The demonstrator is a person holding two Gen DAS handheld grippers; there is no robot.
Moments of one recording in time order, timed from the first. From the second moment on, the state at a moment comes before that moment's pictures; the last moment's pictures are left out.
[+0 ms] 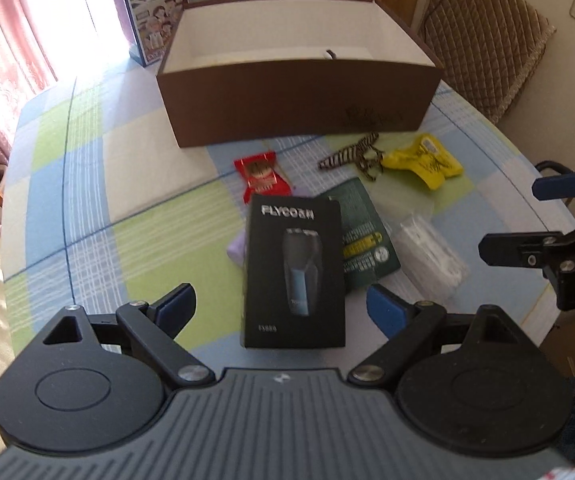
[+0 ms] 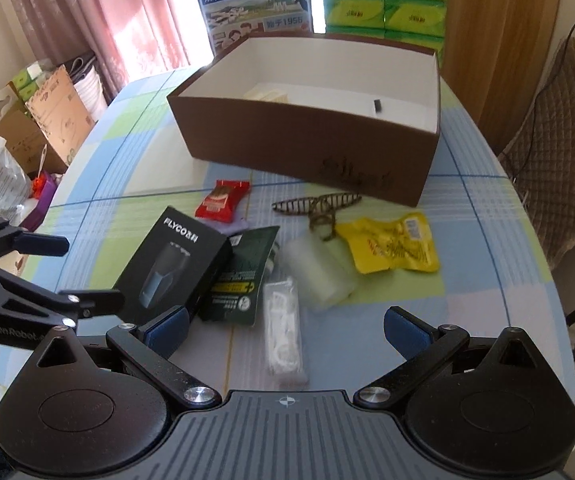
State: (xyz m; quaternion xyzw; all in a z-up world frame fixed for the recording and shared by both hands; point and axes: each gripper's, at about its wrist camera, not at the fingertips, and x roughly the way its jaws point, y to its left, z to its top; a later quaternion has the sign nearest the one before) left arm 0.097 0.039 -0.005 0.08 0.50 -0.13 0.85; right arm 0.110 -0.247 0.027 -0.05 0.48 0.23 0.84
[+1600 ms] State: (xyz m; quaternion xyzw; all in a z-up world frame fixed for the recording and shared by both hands) left arm 0.144 0.001 -0.086 0.17 0.50 -0.12 0.84; right arm 0.148 -0.225 -0.061 -0.10 0.54 0.22 0.81
